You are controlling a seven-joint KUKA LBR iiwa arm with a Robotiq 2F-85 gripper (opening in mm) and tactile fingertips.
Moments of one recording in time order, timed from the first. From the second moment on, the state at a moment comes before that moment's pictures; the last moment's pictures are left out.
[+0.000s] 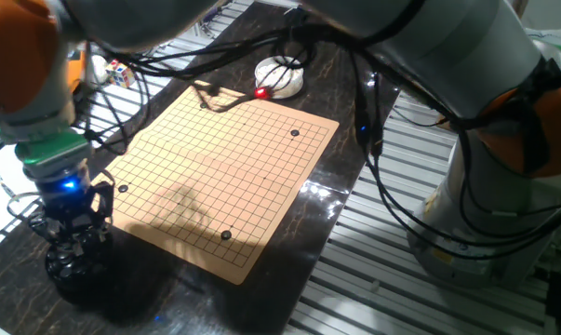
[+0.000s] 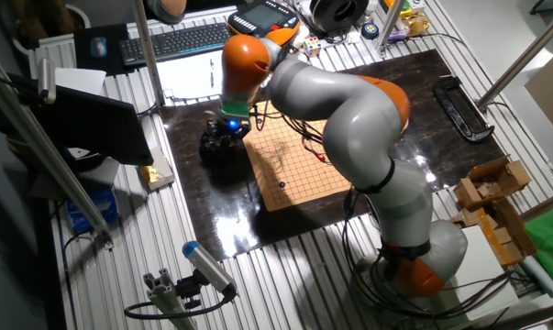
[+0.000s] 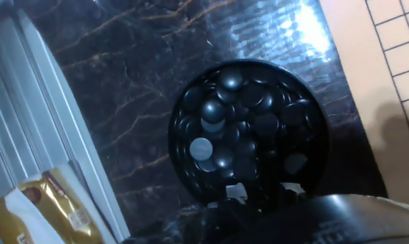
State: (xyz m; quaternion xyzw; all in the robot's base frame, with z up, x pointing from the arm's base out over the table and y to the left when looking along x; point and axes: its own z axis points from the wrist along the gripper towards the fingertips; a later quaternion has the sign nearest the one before) arm 0.592 0.363 0.113 -0.14 -0.98 -0.09 0.08
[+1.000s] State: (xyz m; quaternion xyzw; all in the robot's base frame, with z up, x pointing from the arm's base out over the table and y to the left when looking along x) arm 0.602 0.383 0.079 -0.16 -0.98 -0.10 0.05
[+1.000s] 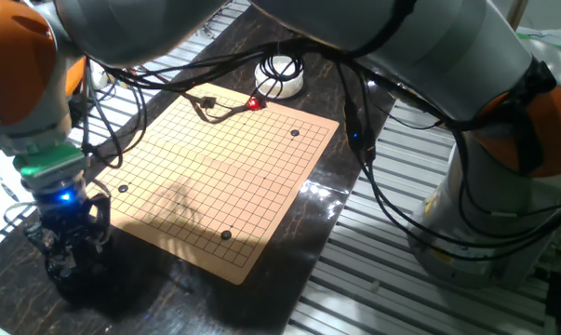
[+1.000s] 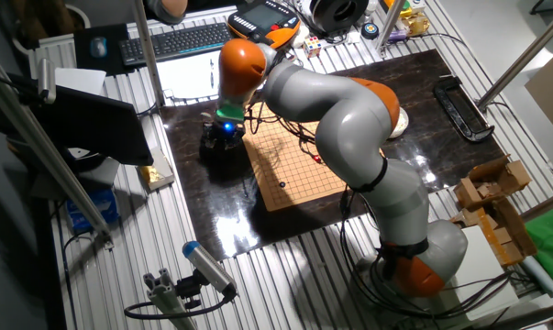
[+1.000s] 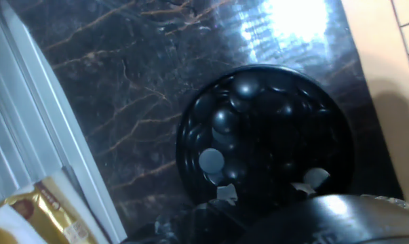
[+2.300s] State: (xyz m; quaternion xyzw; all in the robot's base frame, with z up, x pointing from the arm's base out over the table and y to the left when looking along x) arm 0.607 0.387 0.064 -0.15 -0.98 -0.10 0.04
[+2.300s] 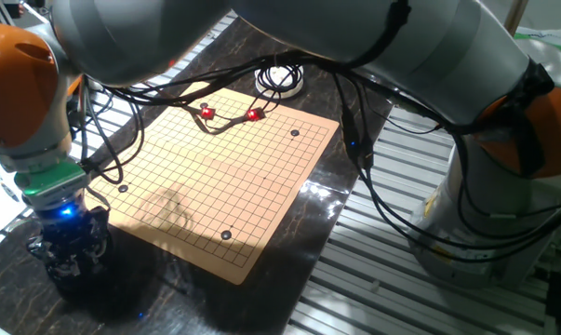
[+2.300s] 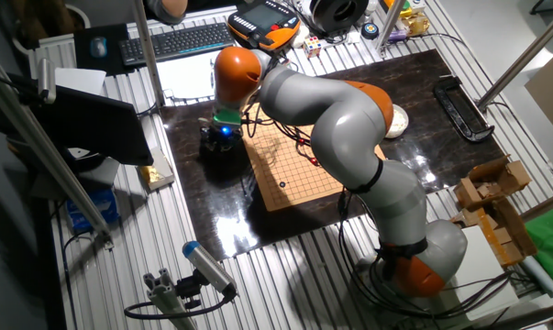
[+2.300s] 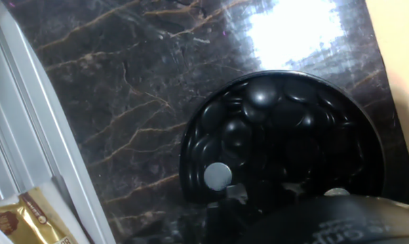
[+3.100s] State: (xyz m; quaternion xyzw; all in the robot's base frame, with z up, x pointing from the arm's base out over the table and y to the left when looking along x) arm 0.608 0.385 0.071 -0.13 -0.99 -0.10 0.05
